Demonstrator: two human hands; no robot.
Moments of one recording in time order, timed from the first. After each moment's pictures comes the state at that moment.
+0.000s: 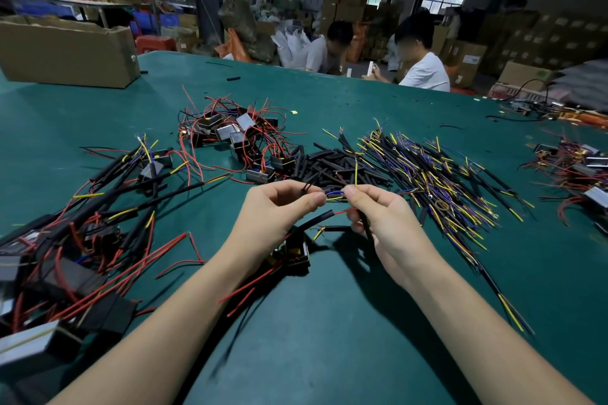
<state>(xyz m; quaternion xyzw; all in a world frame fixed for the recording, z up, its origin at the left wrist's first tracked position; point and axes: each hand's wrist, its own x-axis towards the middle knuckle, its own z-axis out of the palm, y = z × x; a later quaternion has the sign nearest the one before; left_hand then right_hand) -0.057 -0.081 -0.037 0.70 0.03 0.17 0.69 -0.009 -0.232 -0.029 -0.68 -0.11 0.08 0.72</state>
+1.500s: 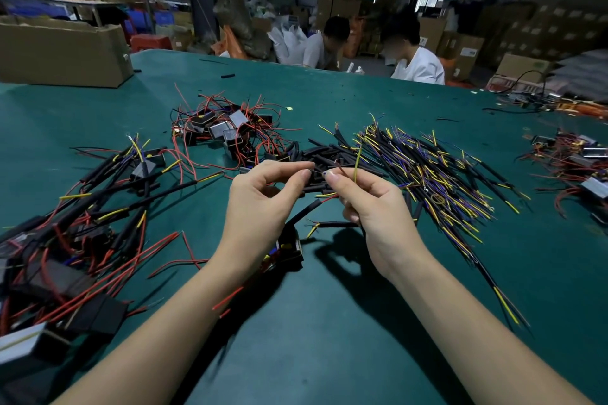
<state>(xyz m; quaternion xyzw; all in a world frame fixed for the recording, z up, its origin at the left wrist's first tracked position) -0.066 -0.091 -0.024 0.71 0.00 0.32 0.62 -0.019 -0.223 -0.018 -0.64 -0.18 0.04 0.74</state>
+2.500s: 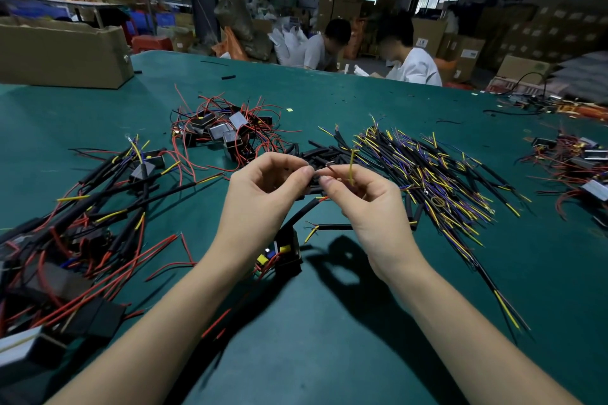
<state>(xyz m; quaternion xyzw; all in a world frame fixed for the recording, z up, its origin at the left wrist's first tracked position) -0.066 -0.092 -0.014 0.68 -0.01 0.30 0.67 -0.023 -0.219 -0.016 -0.64 -0.26 -0.02 0.73</state>
